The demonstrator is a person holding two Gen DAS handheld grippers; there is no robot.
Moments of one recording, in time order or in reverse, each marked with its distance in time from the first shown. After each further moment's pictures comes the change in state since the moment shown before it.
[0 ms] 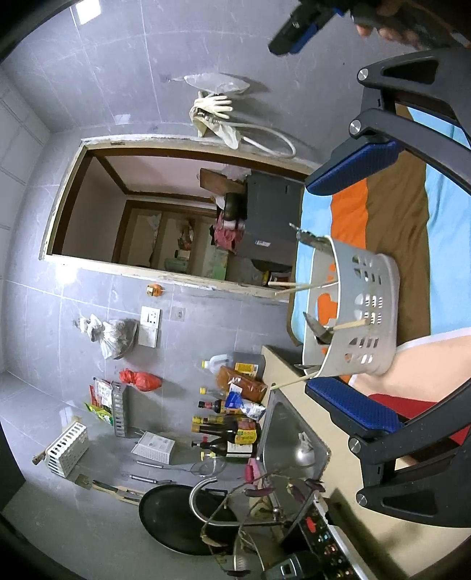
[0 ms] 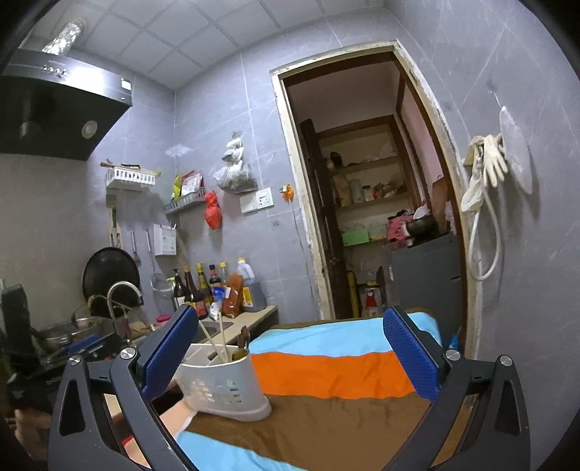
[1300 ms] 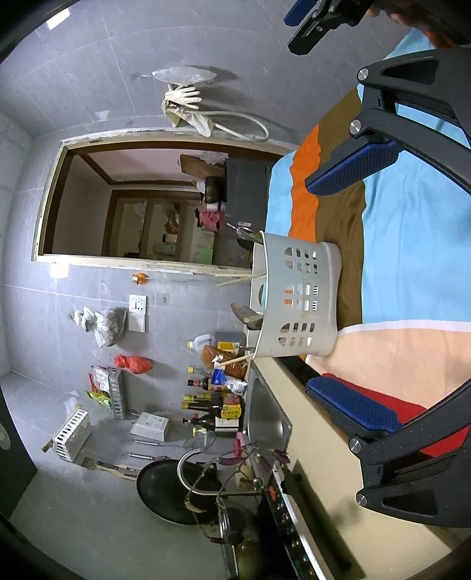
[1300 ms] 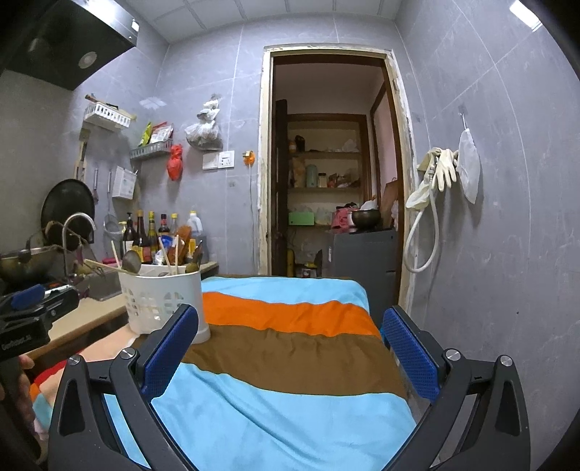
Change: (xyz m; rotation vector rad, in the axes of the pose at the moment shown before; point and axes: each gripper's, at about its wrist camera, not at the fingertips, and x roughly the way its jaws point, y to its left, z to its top) left arm -0.039 -0.026 -0.077 0.054 0.019 0.112; right arm -0.047 0.010 -0.083 -0.163 0.079 -0.245
